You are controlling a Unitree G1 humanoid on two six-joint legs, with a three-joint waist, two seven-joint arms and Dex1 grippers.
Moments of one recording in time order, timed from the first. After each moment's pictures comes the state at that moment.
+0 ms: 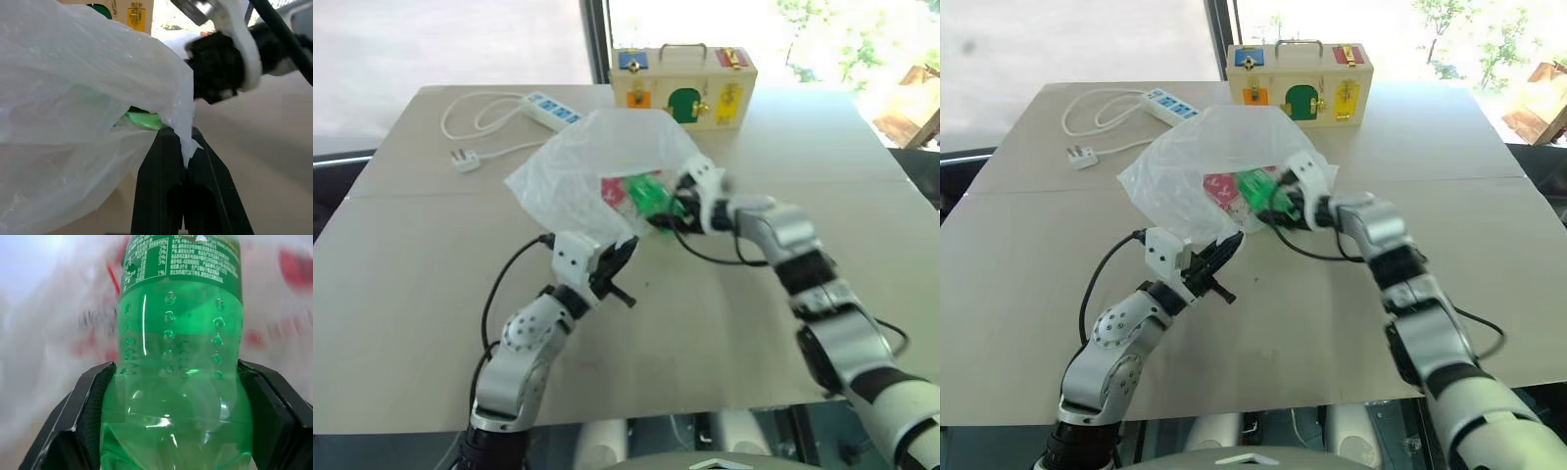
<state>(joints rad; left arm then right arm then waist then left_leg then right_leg) 0.00 0.30 -0.04 -0.45 -0.32 0.32 -0.45 -1.08 -0.08 0.12 0.72 0.32 0.63 0.66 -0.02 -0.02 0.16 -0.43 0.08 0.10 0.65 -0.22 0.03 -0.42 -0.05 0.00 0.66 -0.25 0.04</state>
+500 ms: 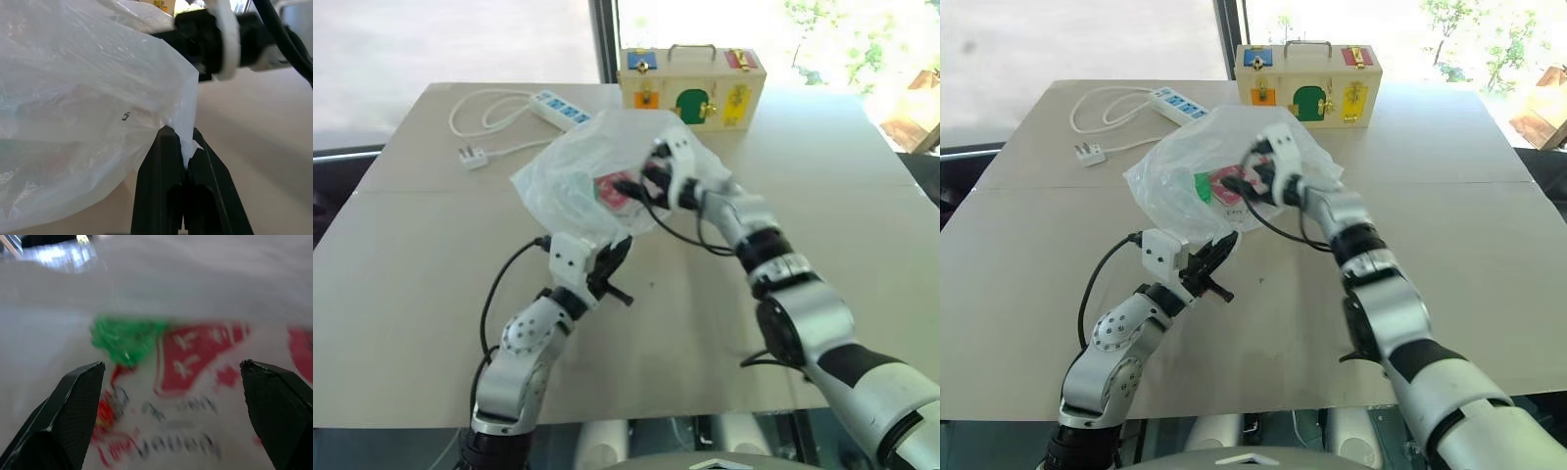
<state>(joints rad) 0.01 0.29 -0.03 -0.45 -0.30 0.32 -0.41 -0.98 -0.13 0.10 0.74 0.23 0.38 0.79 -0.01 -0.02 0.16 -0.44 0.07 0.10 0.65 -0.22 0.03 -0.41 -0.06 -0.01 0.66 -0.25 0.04</state>
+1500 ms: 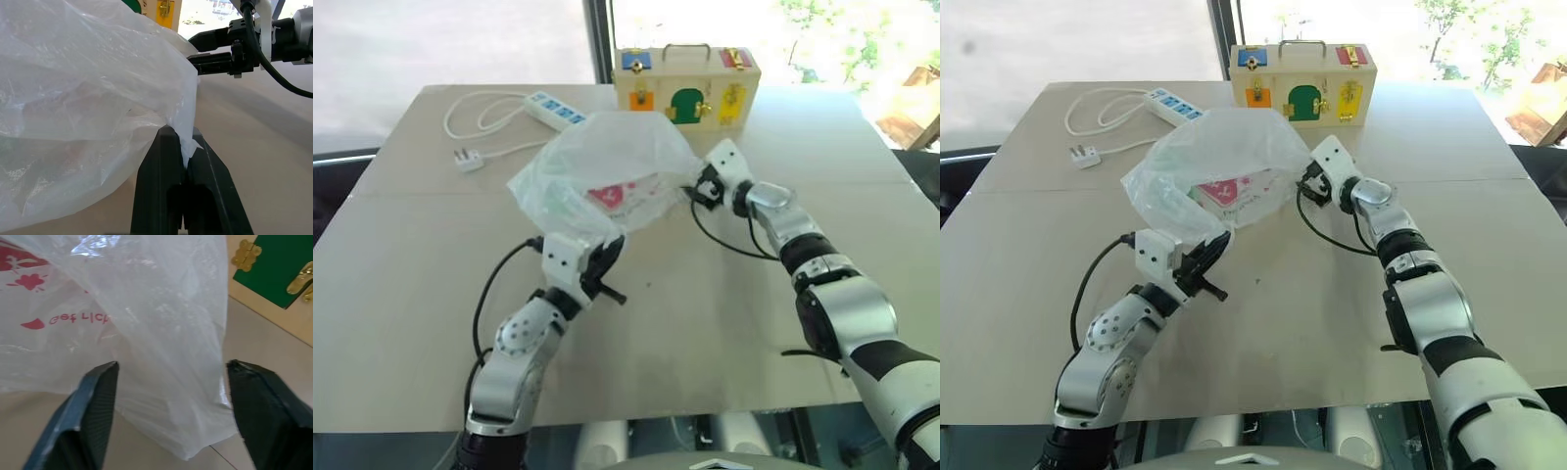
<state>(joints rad) 0.02 0.30 -0.01 -0.45 -0.30 0.32 -0.41 -1.12 -0.21 0.09 1.20 -0.06 -0.18 0.54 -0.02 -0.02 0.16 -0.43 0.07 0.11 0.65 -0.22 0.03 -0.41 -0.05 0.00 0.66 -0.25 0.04</state>
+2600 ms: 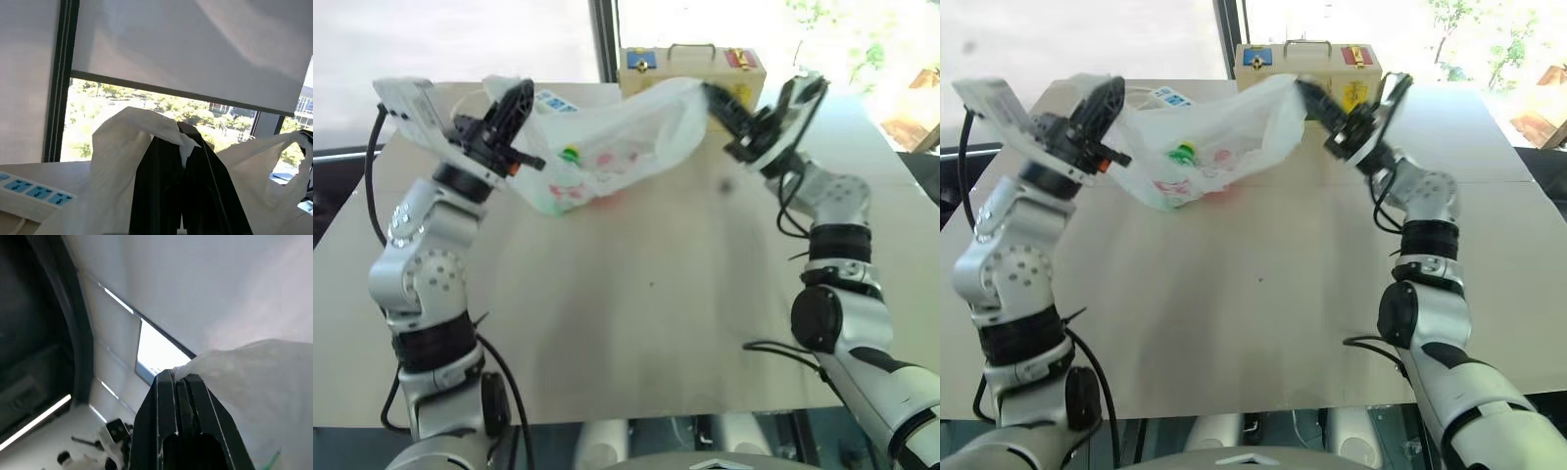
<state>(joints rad) -0.66 0.52 0.43 -0.14 -0.77 0.53 -0.44 -1.10 -0.15 -0.60 0.60 0.97 0.93 0.76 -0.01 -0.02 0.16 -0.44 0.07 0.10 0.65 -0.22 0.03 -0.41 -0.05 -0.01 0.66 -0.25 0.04</state>
